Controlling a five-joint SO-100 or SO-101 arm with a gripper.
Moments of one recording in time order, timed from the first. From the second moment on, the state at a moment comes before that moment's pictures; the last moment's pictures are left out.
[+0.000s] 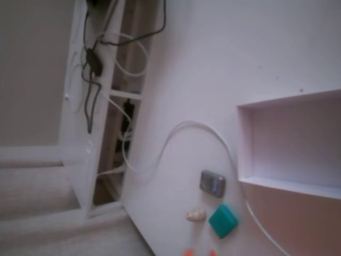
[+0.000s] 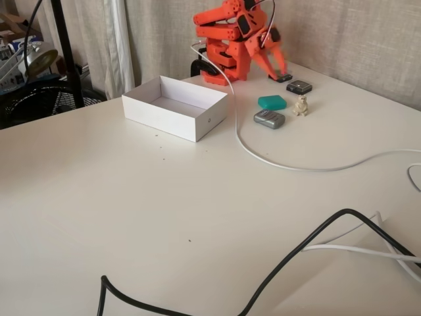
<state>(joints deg) -9.7 186.0 164.1 75.1 -7.3</state>
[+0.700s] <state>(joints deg) -6.4 121.9 107.6 94.4 2.5</state>
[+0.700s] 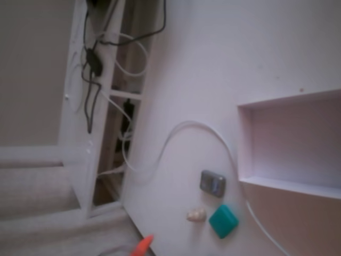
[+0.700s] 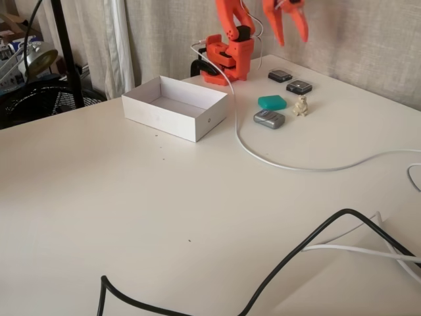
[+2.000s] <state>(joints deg) 0.1 115.0 135.5 67.1 7.8</state>
